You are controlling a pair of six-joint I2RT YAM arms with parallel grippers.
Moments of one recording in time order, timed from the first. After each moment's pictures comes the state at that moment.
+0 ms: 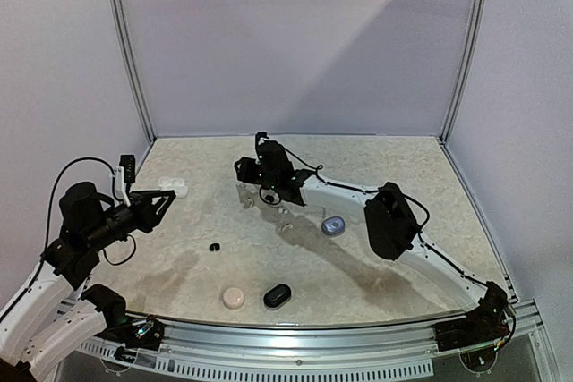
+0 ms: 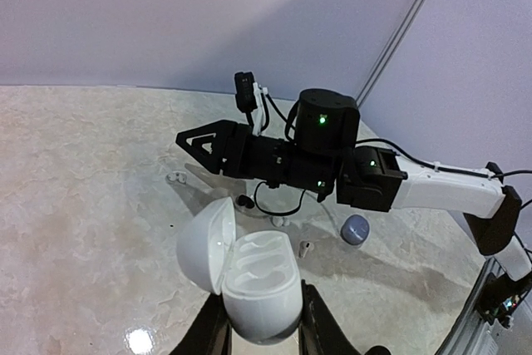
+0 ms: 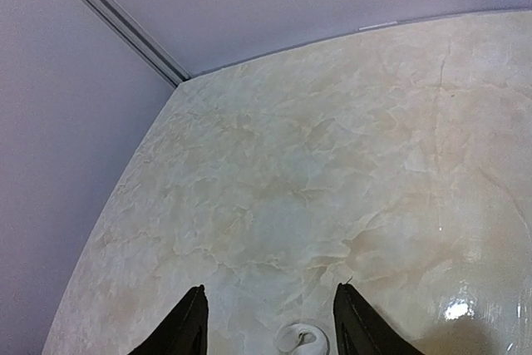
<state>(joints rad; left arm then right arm) -0.31 0.46 0.36 -0.08 0.29 -0.37 0.86 2.92 2.60 0.01 0.13 0.69</state>
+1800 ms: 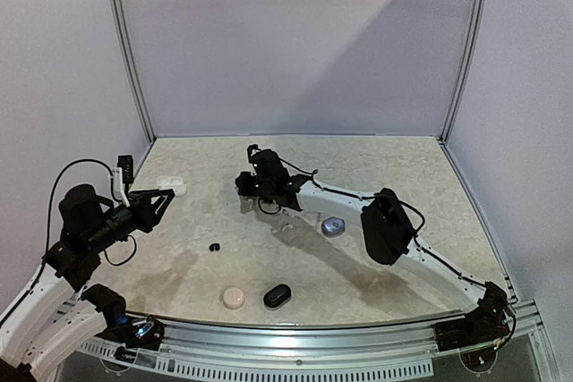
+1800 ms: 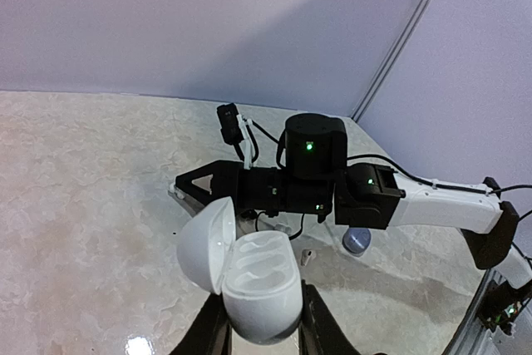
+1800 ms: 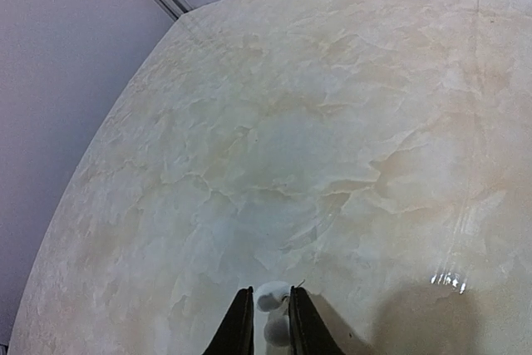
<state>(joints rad) -0.31 0.45 0.33 -0.04 0.28 -0.38 0.90 2.98 2.66 -0.12 0.02 0.66</state>
